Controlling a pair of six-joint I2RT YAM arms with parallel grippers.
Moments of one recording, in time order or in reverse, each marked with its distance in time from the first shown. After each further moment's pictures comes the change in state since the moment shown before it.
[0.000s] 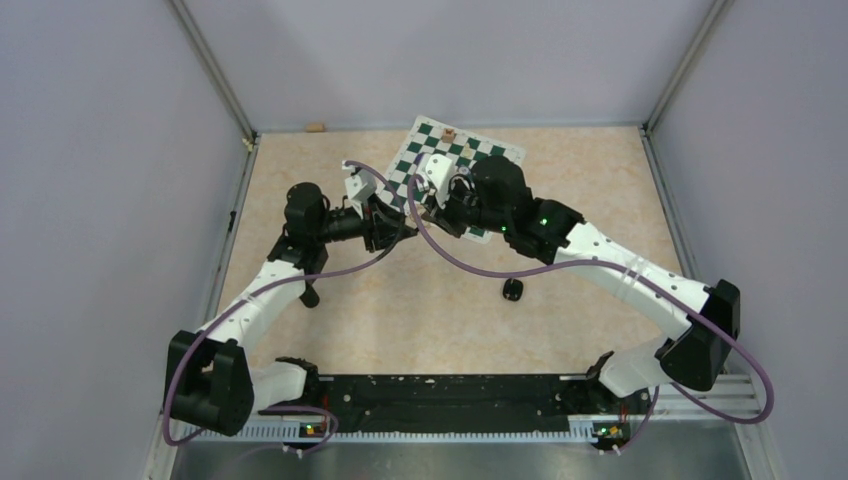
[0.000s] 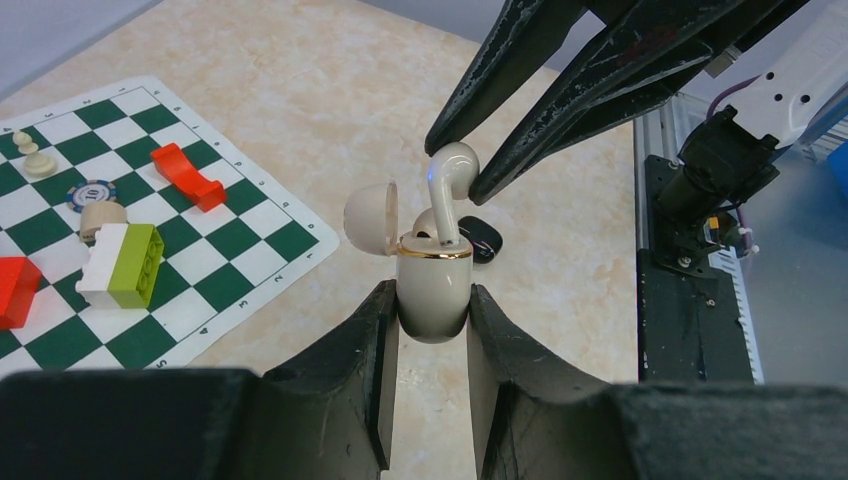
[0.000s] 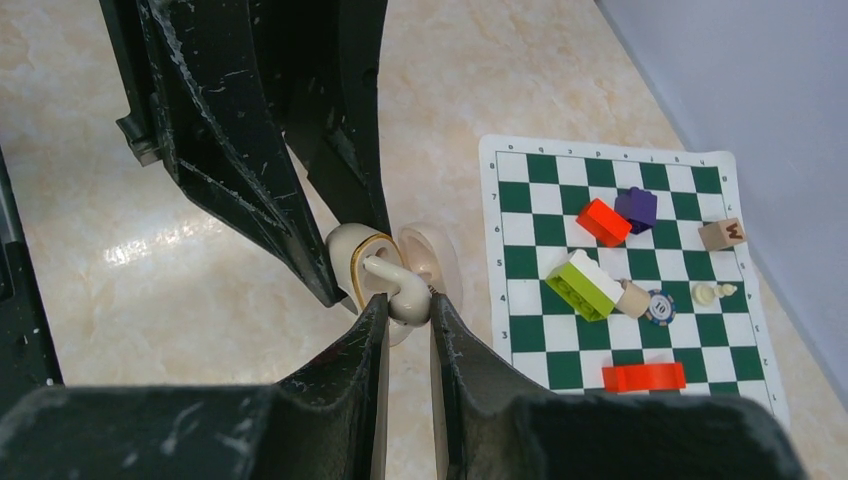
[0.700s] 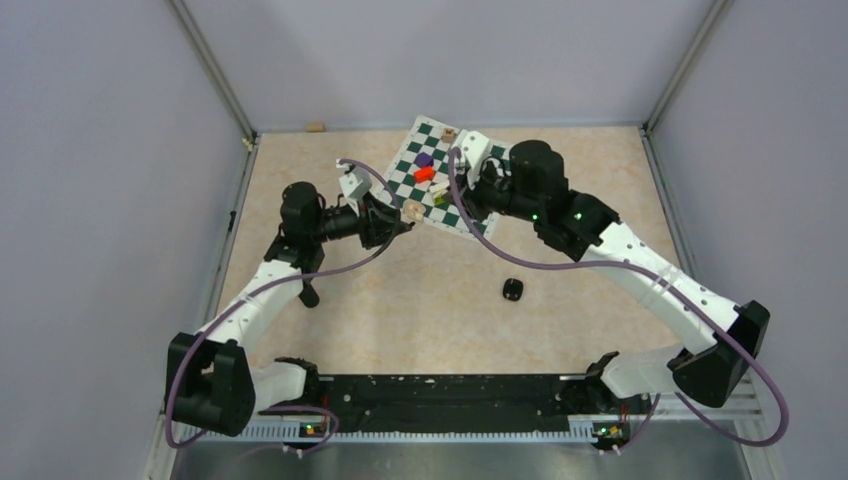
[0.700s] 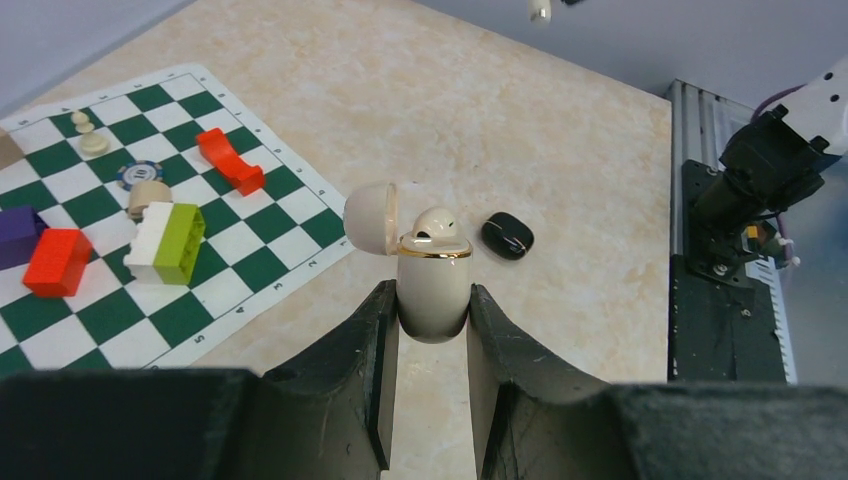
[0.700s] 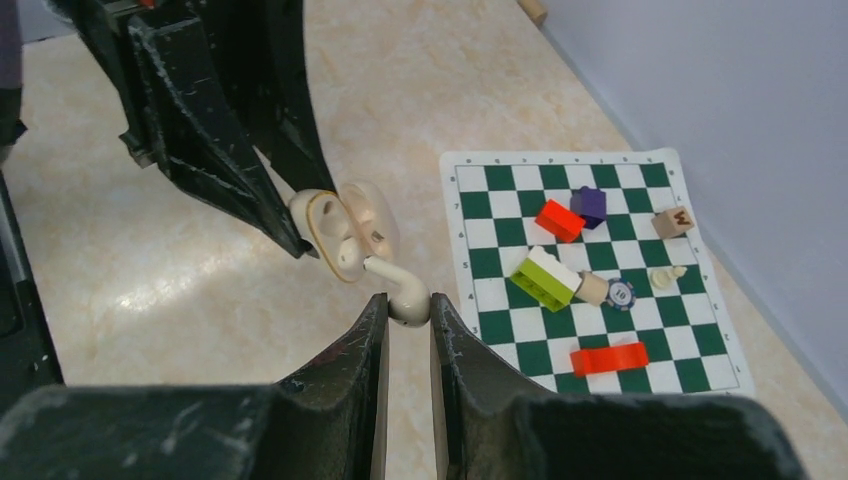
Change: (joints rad) left arm 0.048 -0.011 0.000 -0.026 -0.043 0.030; right arm -0.128 -0.099 0.019 -0.019 -0.055 0.042
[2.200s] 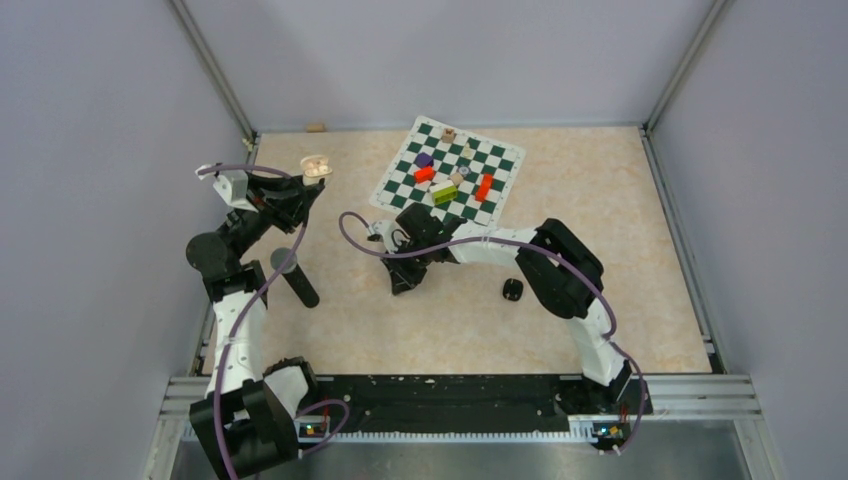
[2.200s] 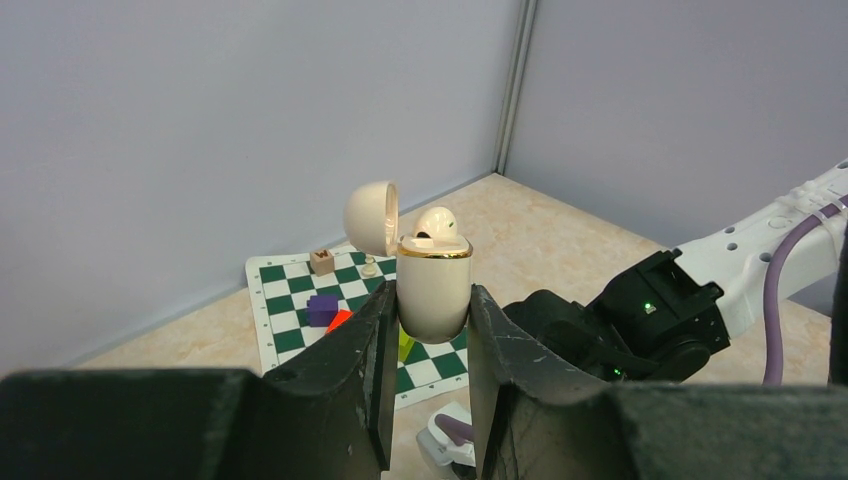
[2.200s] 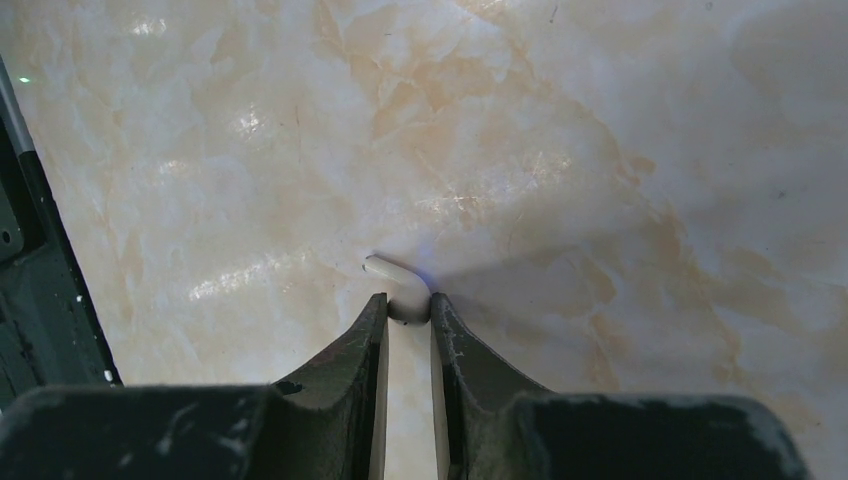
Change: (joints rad) left arm 0.560 -0.222 -0.103 0.662 0.072 -0.603; right arm 0.154 0.815 0.100 0.042 -0.270 0.200
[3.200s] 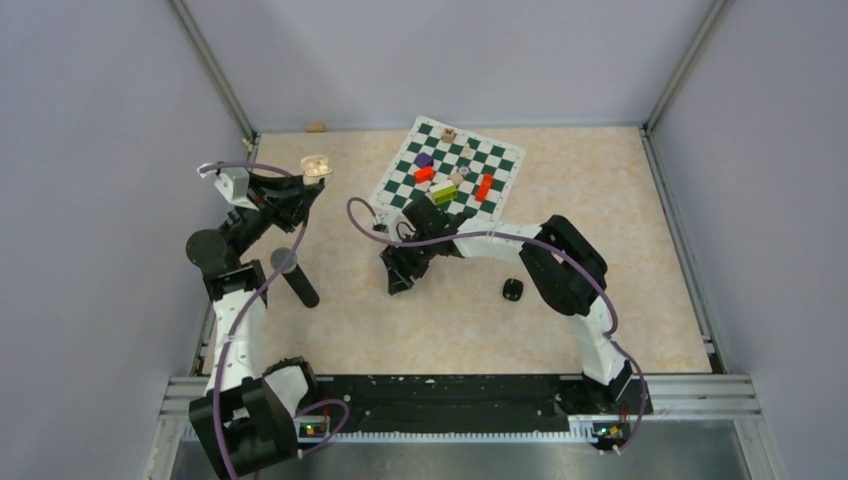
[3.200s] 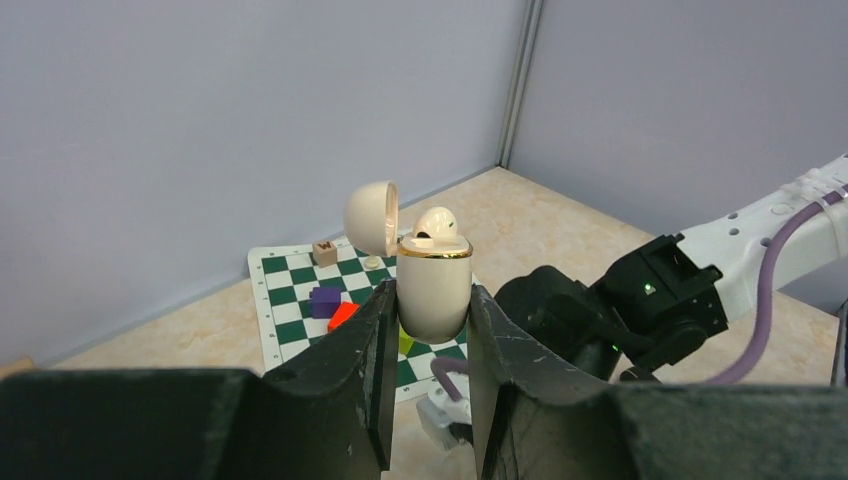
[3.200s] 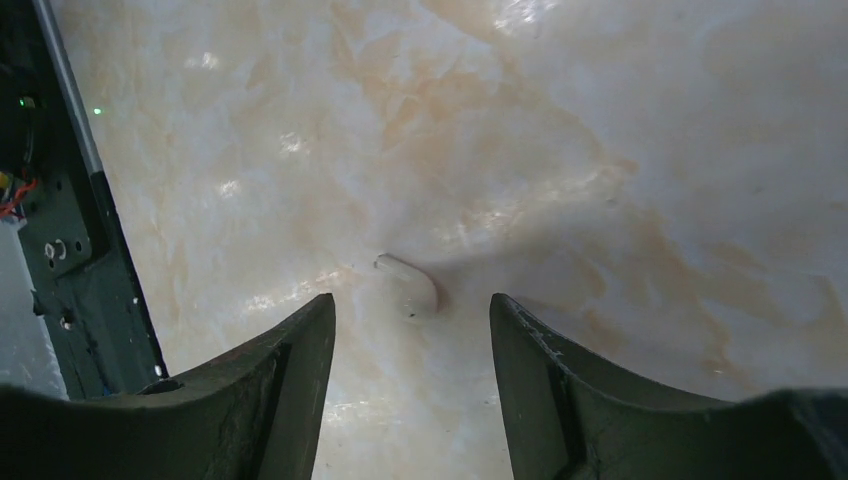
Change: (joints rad) left arm 0.000 0.012 0.003 -0.033 0.001 0.027; right arm -0.061 -0.006 -0.002 0.044 -0.097 0.084
